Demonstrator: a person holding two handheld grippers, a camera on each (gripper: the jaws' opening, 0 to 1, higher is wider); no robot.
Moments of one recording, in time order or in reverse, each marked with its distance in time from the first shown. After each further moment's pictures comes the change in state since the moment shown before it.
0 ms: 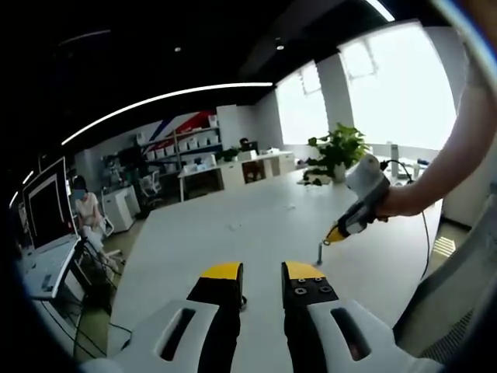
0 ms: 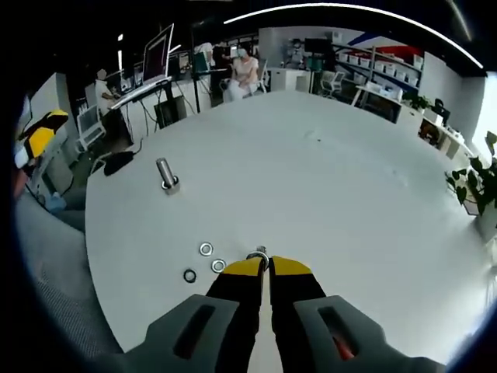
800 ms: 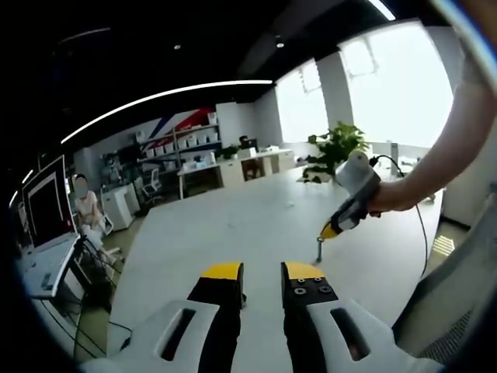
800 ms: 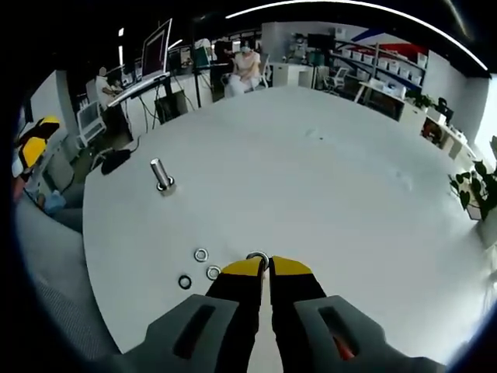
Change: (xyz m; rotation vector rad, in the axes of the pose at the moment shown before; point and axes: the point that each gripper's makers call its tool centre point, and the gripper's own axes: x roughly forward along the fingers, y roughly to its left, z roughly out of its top) left arm -0.001 0.000 -0.003 -0.001 0.011 -0.003; right arm 0.011 -0.002 0.005 -0.010 0.037 0.012
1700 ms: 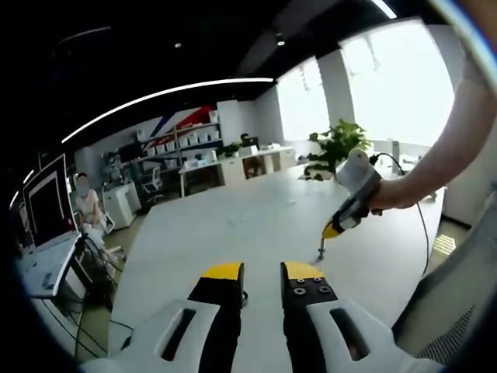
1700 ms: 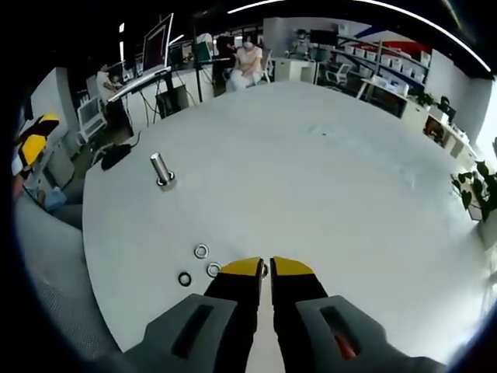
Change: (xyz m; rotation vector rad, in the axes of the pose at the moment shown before) left arm 0.001 0.002 -0.003 0.001 0.013 0.008; right arm 0.002 -0.001 -0.003 -0.008 0.024 0.000
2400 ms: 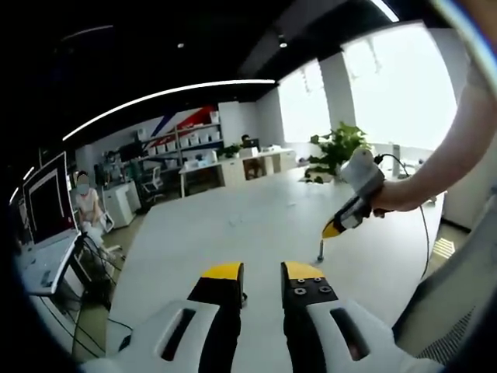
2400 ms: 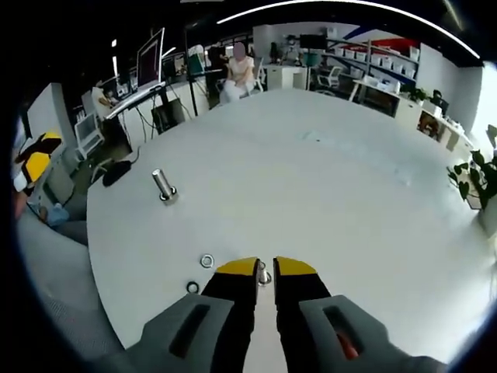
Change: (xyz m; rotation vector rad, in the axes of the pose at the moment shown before) left arm 0.000 0.001 0.001 -0.015 -0.007 -0.001; right arm -0.011 0.002 0.009 0.068 -0.058 -0.001
